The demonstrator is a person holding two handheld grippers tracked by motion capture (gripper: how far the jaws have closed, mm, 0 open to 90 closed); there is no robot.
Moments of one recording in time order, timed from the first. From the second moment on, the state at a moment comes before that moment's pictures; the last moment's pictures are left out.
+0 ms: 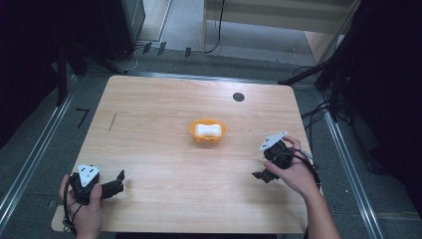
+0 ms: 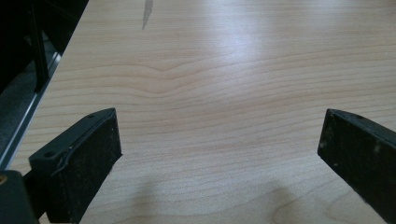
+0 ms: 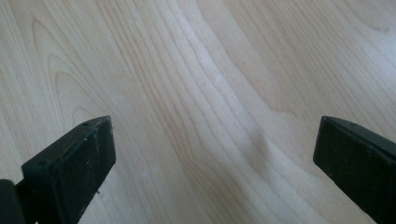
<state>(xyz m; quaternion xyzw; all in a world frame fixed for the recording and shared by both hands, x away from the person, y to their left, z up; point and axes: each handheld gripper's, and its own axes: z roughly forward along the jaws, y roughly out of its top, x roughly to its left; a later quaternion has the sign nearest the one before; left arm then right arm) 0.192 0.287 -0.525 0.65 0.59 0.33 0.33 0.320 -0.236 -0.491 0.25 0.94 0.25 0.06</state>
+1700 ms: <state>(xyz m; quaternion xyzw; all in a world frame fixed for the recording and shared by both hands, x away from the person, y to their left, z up) 0.192 0.286 -0.525 0.66 0.59 0.34 0.33 0.257 -0.322 -0.524 0.34 0.89 0.30 0.09</state>
